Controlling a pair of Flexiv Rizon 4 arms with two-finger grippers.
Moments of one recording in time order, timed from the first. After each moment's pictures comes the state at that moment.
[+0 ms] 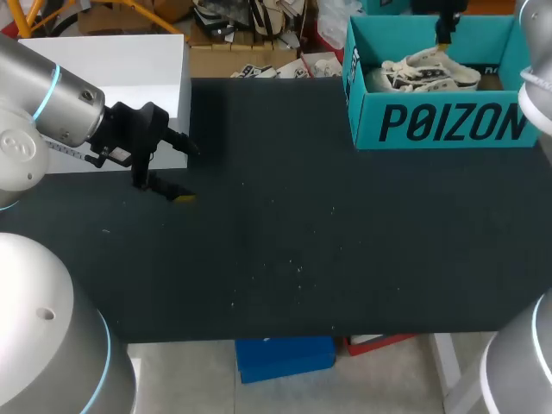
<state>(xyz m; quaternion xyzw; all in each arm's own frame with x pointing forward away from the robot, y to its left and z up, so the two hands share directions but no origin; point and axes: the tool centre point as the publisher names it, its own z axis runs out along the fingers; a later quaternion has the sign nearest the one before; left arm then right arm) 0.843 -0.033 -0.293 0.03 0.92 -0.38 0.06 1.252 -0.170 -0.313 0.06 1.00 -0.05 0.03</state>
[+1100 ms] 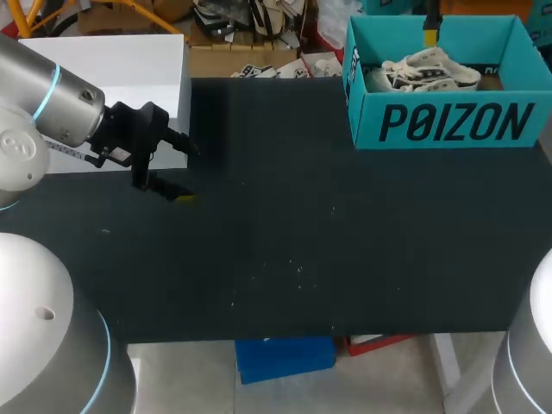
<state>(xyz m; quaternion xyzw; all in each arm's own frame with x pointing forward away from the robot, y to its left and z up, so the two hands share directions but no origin) 0.843 -0.033 -0.293 0.03 0.92 -0.38 0.06 1.075 -0.078 -0.196 0.21 0.96 -0.07 -0.17</state>
